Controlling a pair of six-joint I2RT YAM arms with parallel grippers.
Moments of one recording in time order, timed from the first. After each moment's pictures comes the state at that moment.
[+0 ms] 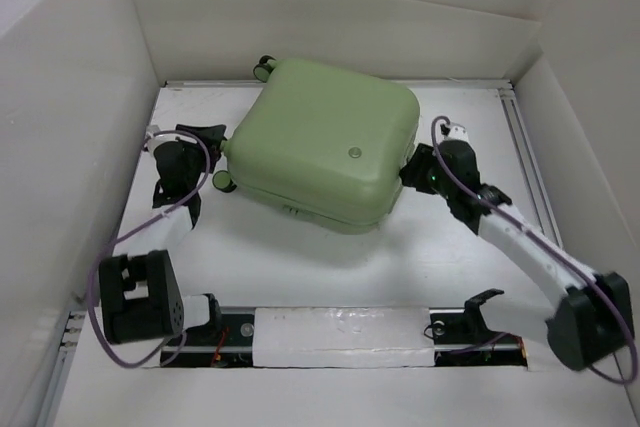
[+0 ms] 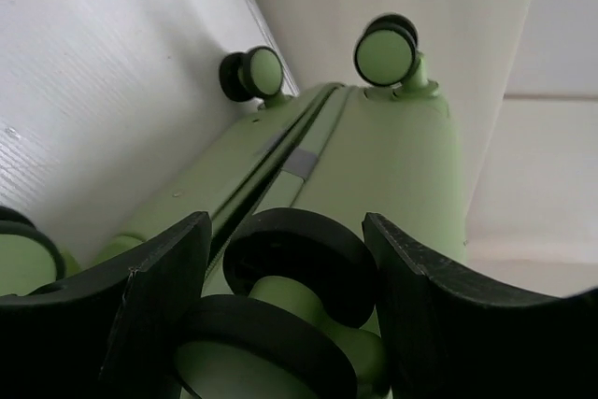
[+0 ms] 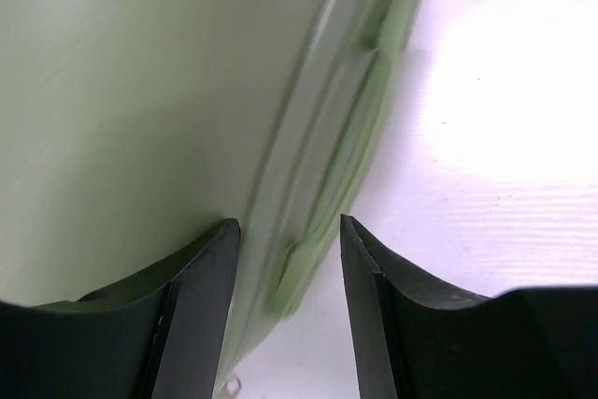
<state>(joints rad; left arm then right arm) 0.10 1.31 0.63 0.46 0.16 -1.19 0.38 1.22 0.84 -0.20 0.08 0.55</state>
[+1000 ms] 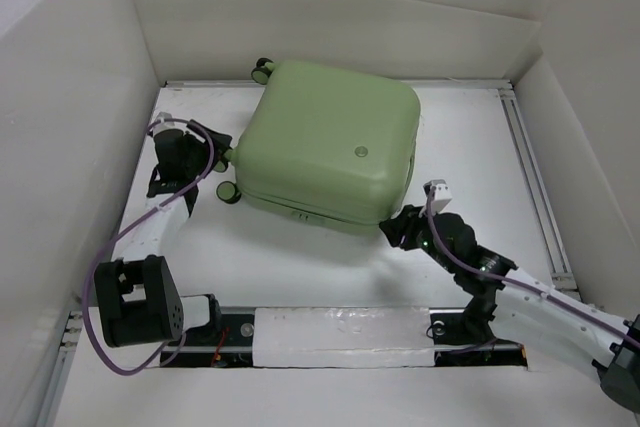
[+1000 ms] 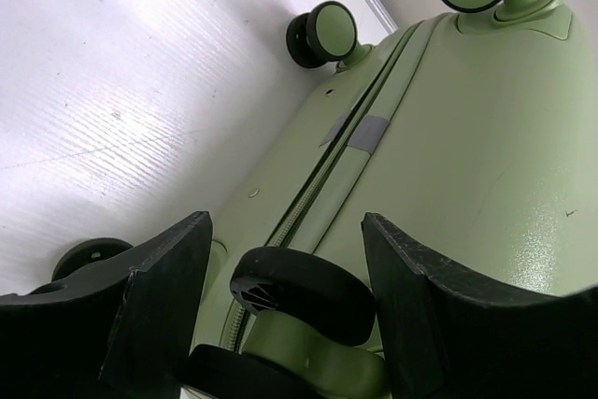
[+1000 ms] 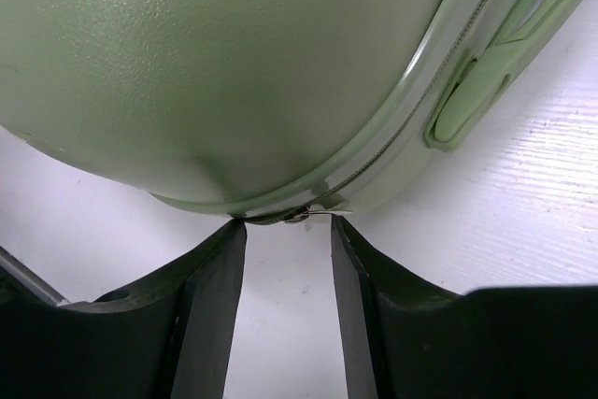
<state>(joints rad) 0.08 1.26 0.78 0.06 0.16 -0.85 0.81 0.72 0.36 0.00 0.23 0.60</state>
